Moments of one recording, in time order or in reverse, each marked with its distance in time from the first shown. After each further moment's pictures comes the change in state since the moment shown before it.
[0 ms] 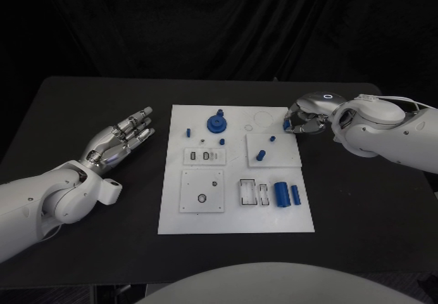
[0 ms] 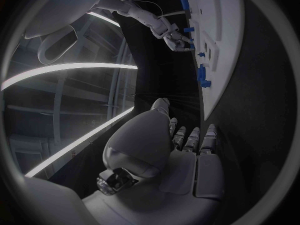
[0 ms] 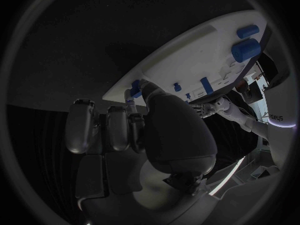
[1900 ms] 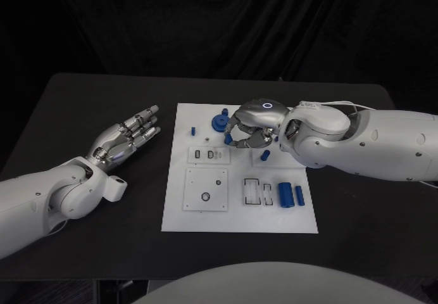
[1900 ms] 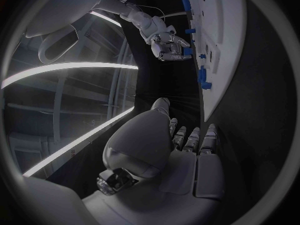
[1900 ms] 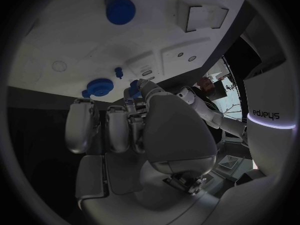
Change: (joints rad) left arm -0.001 -0.002 0.000 0.006 0.000 0.010 0.000; left_hand 0.004 -0.004 0.008 -0.003 0.000 -0.004 0.004 0.000 0.000 0.003 0.010 0.000 0.001 0.000 0.007 0.000 0.001 0.000 0.004 0.004 0.000 0.000; right arm 0.022 0.224 0.003 0.186 -0.036 -0.008 0.007; right_hand 0.018 0.016 0.035 -0.038 0.107 0.085 0.005 0.032 0.034 -0.004 -0.011 0.000 0.000 0.000 -0.007 0.008 0.000 0.000 0.000 -0.007 -0.008 0.000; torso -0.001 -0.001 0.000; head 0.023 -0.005
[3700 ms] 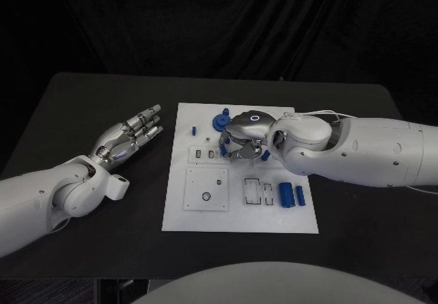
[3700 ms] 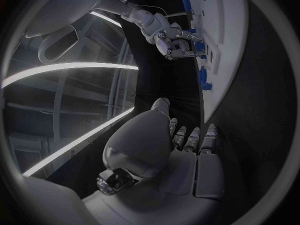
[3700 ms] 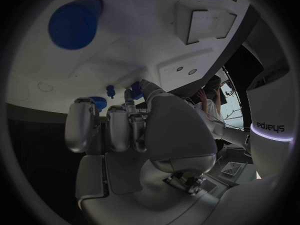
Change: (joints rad) left arm 0.000 0.006 0.000 -0.005 0.000 0.000 0.000; left_hand 0.000 0.000 0.000 0.000 0.000 0.000 0.000 0.000 0.000 0.000 0.000 0.000 0.000 0.000 0.000 0.000 0.000 0.000 0.000 0.000 0.000 0.000; right arm -0.045 0.076 0.004 -0.035 -0.058 0.071 -0.056; right_hand -0.052 -0.008 -0.009 -0.023 -0.119 -0.027 -0.007 -0.042 0.036 0.000 0.000 0.000 0.001 0.000 0.000 0.004 0.000 0.000 0.000 0.000 -0.012 0.000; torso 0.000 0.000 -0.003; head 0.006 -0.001
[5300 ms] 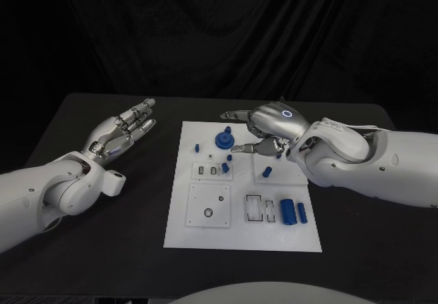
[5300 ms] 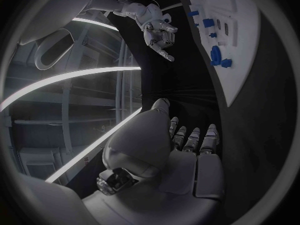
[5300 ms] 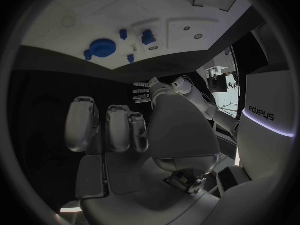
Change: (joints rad) left arm 0.099 -0.028 0.001 0.033 0.000 -0.098 0.000; left_hand -0.016 0.004 0.019 0.031 -0.029 0.031 0.023 0.004 0.002 0.000 0.000 0.000 0.000 -0.005 -0.041 0.000 -0.002 0.000 -0.014 -0.014 -0.004 -0.004; right arm 0.054 -0.152 -0.003 0.100 0.009 -0.357 0.076; right_hand -0.057 -0.058 -0.084 0.143 -0.209 -0.483 -0.019 -0.033 -0.187 0.004 -0.004 -0.008 -0.001 0.000 -0.007 -0.008 0.000 0.000 0.007 0.000 -0.019 0.000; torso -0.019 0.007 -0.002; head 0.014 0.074
